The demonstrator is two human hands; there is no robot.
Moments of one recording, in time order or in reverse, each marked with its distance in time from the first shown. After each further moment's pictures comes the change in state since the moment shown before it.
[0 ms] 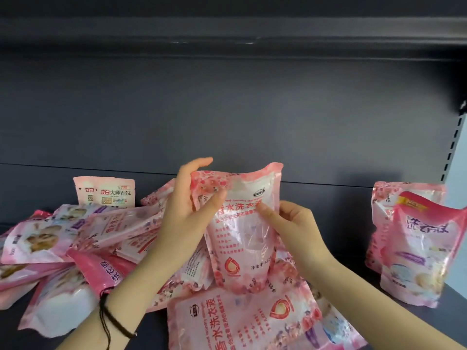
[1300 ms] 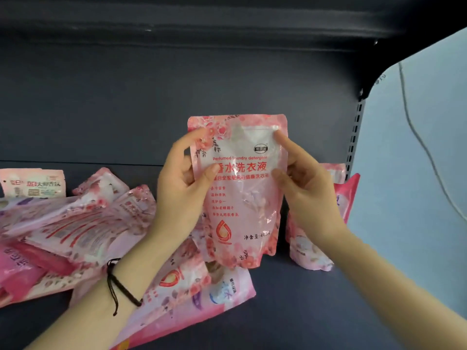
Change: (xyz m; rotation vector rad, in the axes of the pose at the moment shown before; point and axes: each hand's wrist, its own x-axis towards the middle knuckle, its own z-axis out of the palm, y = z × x) left_hand -0.005 0.067 0.150 -0.255 0.072 0.084; right_hand -0.032 -0.029 -0.169 -0.095 0.095 -0.466
